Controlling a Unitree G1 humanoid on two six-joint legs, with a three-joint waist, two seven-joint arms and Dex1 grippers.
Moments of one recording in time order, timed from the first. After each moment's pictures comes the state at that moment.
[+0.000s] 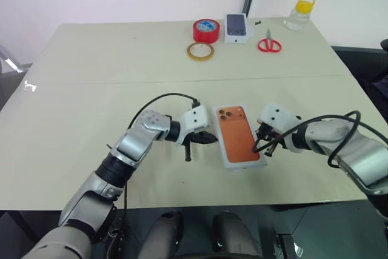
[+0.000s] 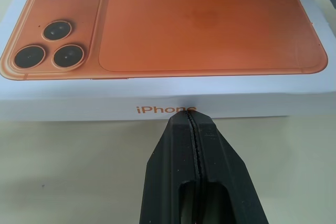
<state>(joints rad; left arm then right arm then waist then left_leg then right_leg) -0.64 0.36 -0.42 0.05 -0.11 0.45 -1.09 -0.41 -1.01 0.22 -0.51 0.35 1.04 0.67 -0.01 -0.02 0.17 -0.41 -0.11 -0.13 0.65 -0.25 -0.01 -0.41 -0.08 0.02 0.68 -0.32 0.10</state>
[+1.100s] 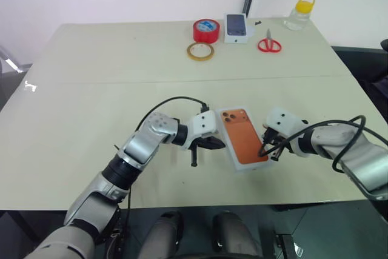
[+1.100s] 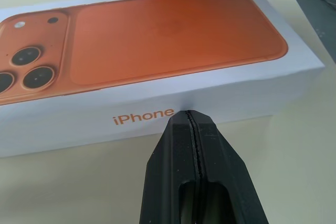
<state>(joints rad) -0.64 0.34 -0.46 0.04 -0.11 0.45 -1.11 -0.33 -1.03 0.18 -0.51 0.28 1.02 0.72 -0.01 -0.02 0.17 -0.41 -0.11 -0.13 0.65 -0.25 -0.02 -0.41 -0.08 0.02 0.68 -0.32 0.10</state>
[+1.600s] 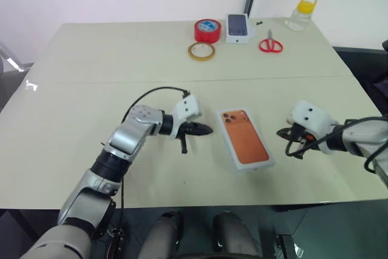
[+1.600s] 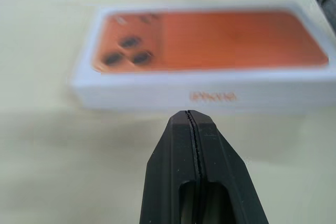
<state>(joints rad) -0.71 0.35 -0.28 0.12 -0.21 0.52 -1.07 -0.16 -1.12 -0.10 -0.48 0.36 0.82 0.92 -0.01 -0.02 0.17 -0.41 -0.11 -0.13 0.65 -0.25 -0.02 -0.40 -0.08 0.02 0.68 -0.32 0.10</state>
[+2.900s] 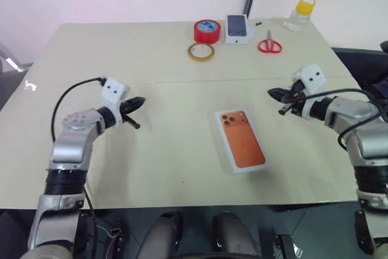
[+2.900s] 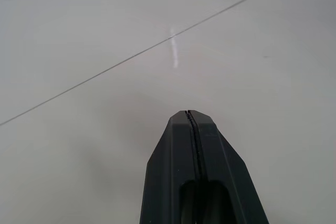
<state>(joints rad) -0.41 0.53 0.17 0.03 -0.20 0.50 -0.67 -0.51 -0.75 -0.09 0.04 0.32 0.57 0.72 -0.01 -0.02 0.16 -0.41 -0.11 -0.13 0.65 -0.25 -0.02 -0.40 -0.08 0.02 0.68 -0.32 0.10</state>
